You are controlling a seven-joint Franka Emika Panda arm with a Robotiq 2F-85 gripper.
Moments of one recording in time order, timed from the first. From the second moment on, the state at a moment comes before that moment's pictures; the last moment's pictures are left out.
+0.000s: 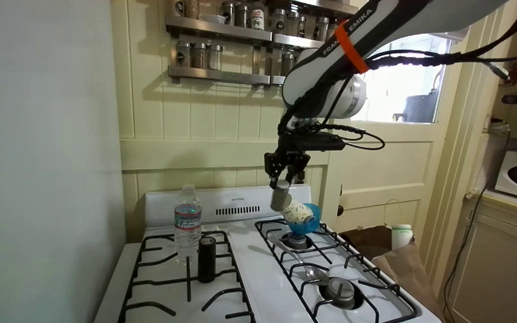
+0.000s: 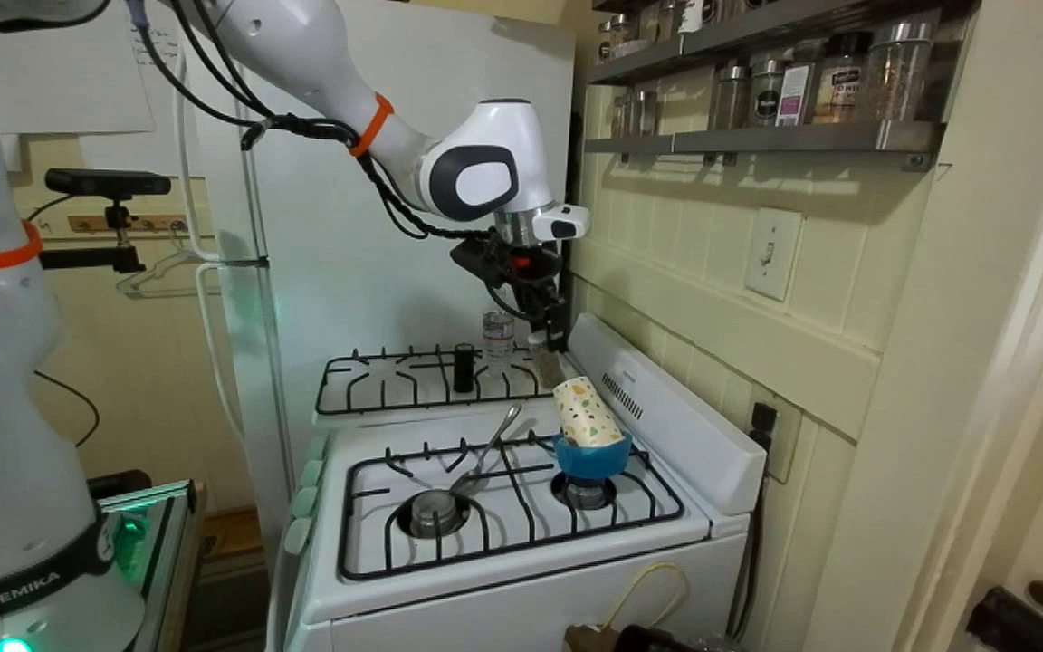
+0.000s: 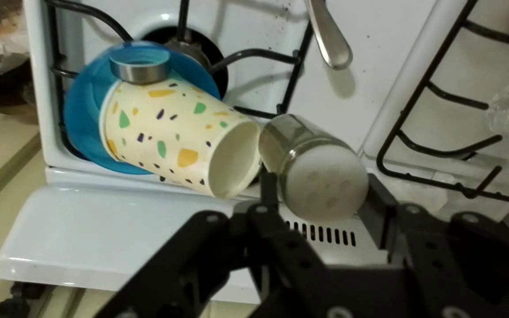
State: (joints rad) arm 0.04 0.07 0.07 -2.17 0.02 2.51 0.03
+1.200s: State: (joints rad) arm 0.01 0.58 0.10 -1.59 0.25 2.24 -0.16
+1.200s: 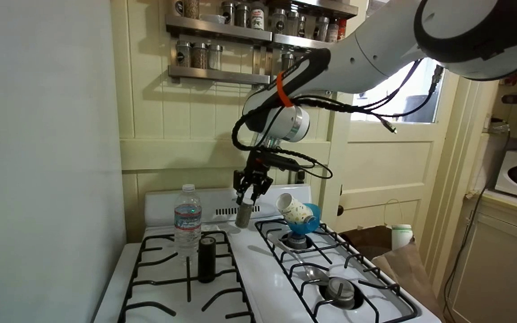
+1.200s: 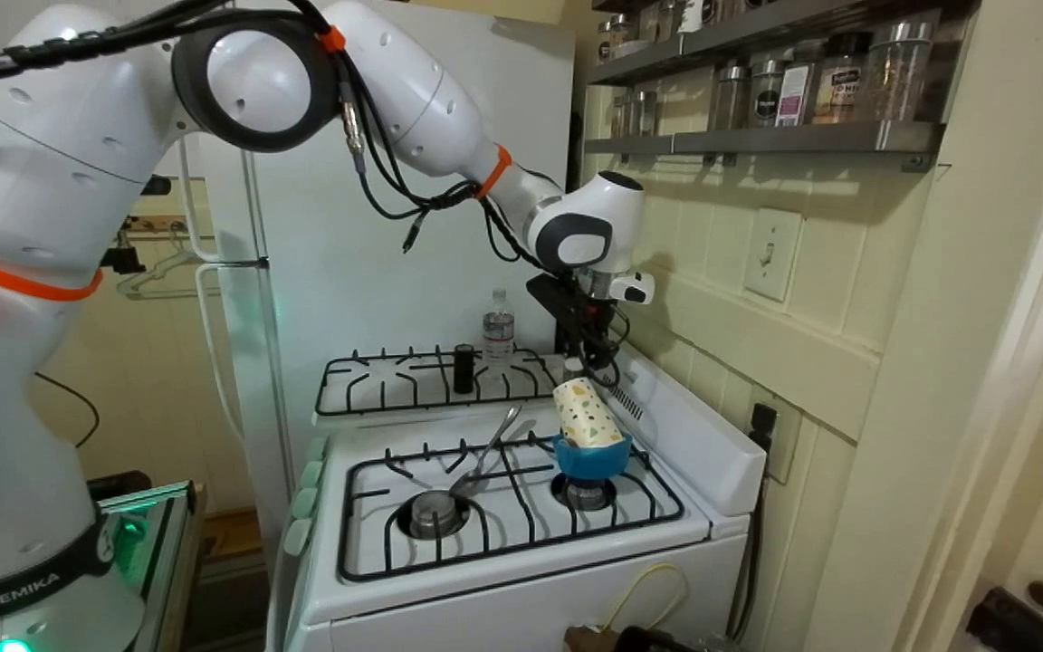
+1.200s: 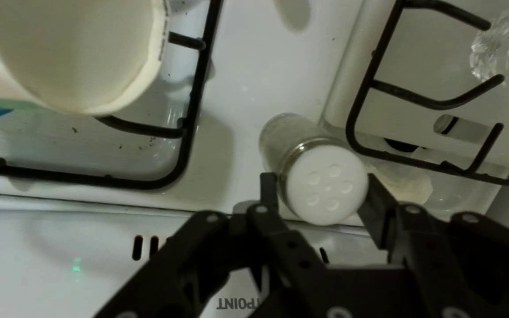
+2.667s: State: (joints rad) arm 0.01 0.59 0.12 -1.54 0.25 2.20 -0.13
